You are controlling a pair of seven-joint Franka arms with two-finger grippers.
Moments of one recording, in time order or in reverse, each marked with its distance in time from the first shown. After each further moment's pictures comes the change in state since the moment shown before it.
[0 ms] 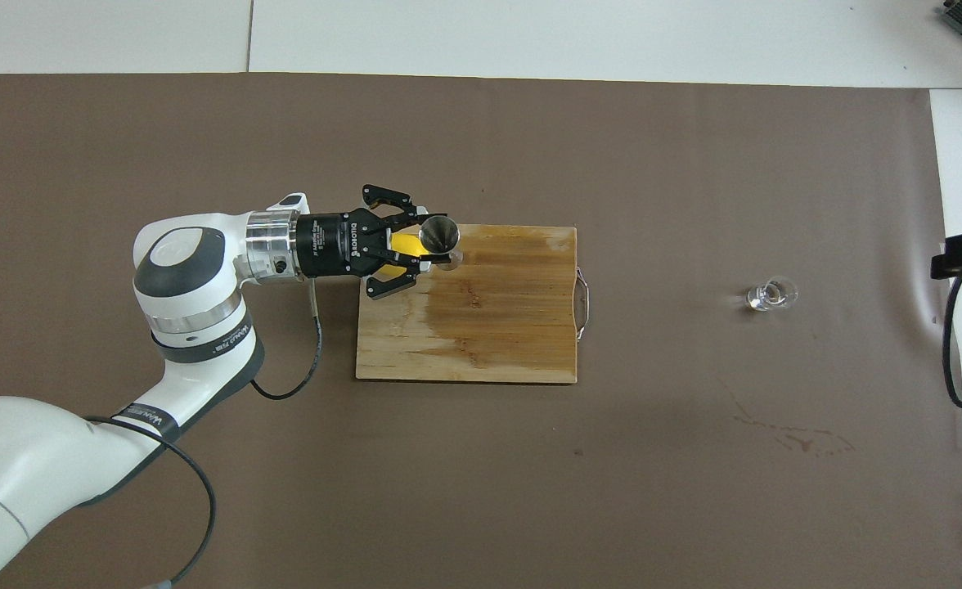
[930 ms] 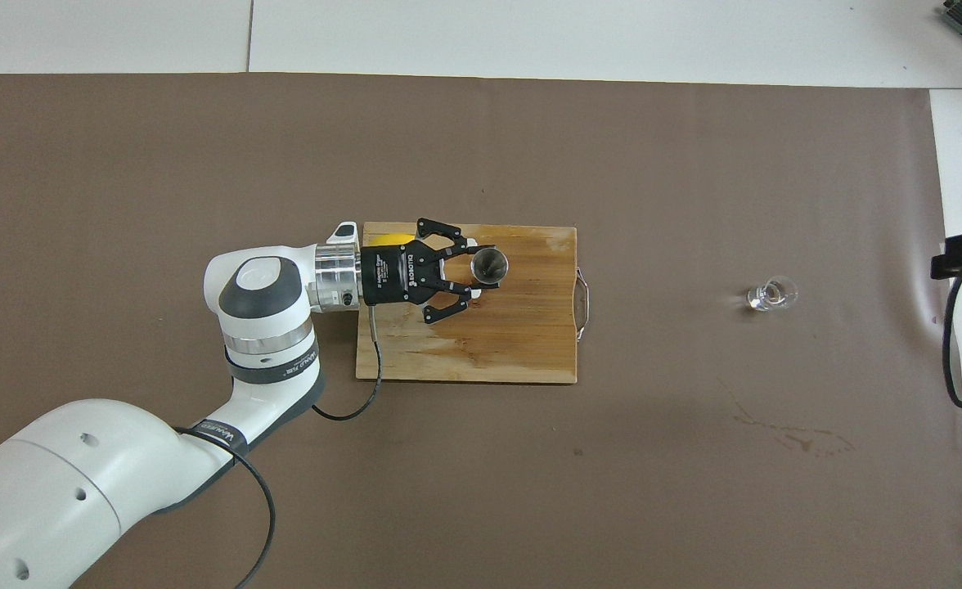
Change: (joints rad) left arm -0.219 0.040 0.130 -0.027 -0.100 0.102 0.168; right arm 0.000 0.000 0.000 0.000 0.000 0.000 0.000
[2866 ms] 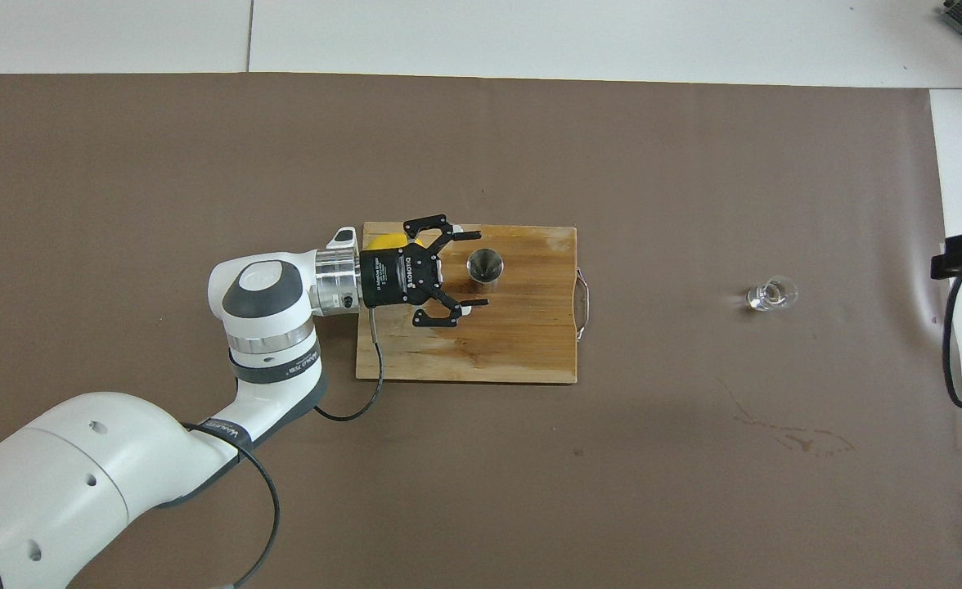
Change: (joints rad) left arm 0.002 0.024 0.009 -0.003 -0.032 -0.001 0.023; right arm 0.000 0.000 0.000 0.000 0.000 0.000 0.000
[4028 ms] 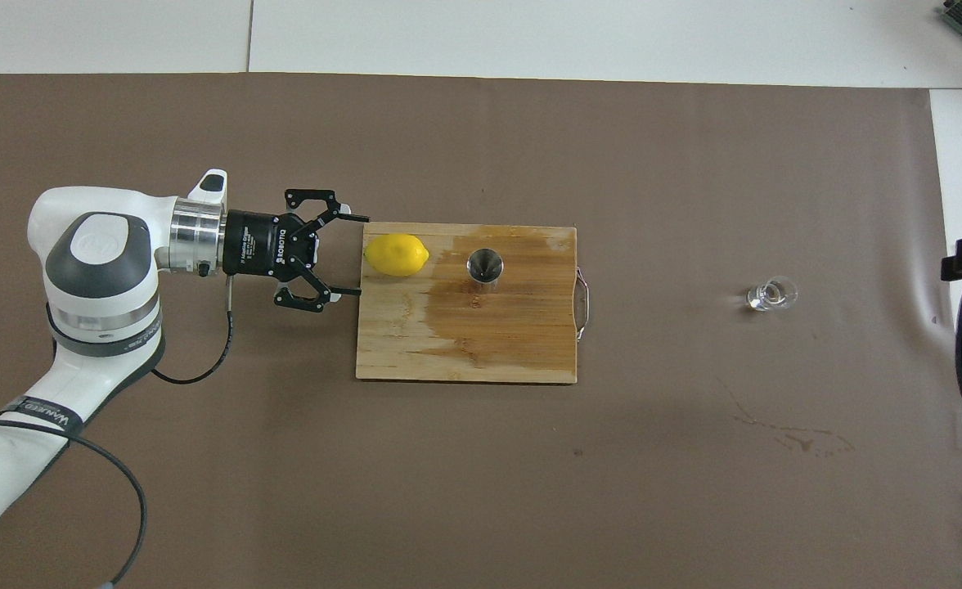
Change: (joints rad) left arm 0.251 -0.169 0.011 0.051 0.615 -0.143 -0.028; right arm -0.008 -0.004 -0.009 -0.007 0.000 0.003 -0.072
